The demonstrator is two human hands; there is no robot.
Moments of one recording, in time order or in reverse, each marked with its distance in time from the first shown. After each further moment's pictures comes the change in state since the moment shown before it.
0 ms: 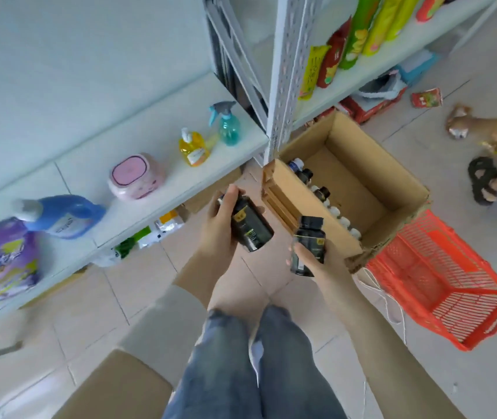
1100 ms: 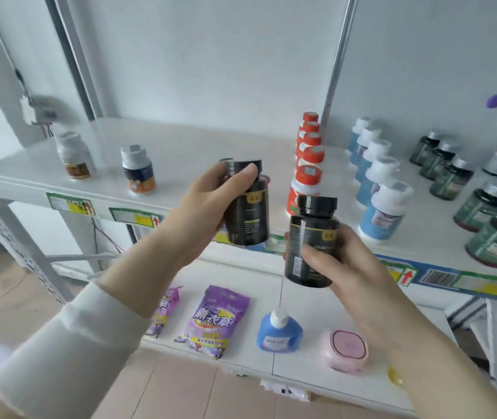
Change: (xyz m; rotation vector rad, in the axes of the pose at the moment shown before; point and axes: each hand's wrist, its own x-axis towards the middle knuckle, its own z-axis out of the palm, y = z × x) left_hand -0.252 0.393 -0.379 0.089 0.347 0.824; right_hand -0.206 -0.259 0.493 -0.320 -0.939 -0.562
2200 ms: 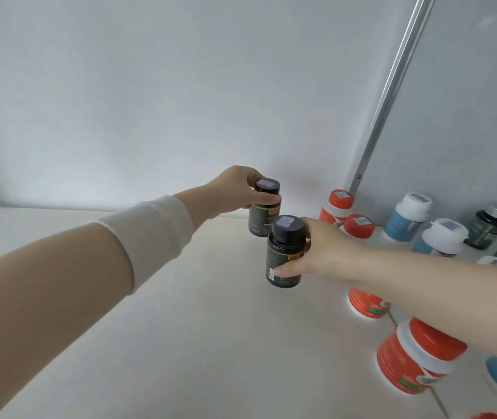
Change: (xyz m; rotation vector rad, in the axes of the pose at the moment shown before) left_hand 0.426 -0.025 -0.078 0.705 -0.353 -0.024; right_hand 0.375 -0.046 0.012 -0.781 0.072 0.159
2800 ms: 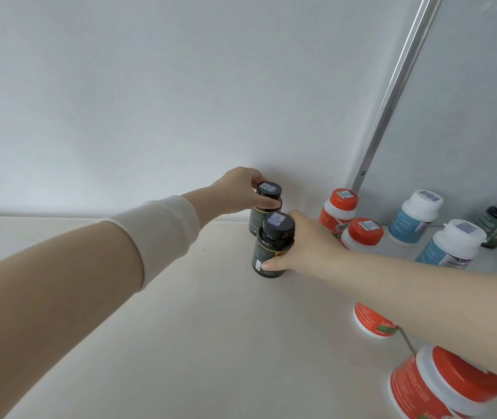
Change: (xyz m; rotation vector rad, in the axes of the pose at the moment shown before) left_hand 0.047 -0.017 0.015 0.188 -0.027 0.005; right_hand 0.049 0.013 0.012 -0.086 0.101 0.054
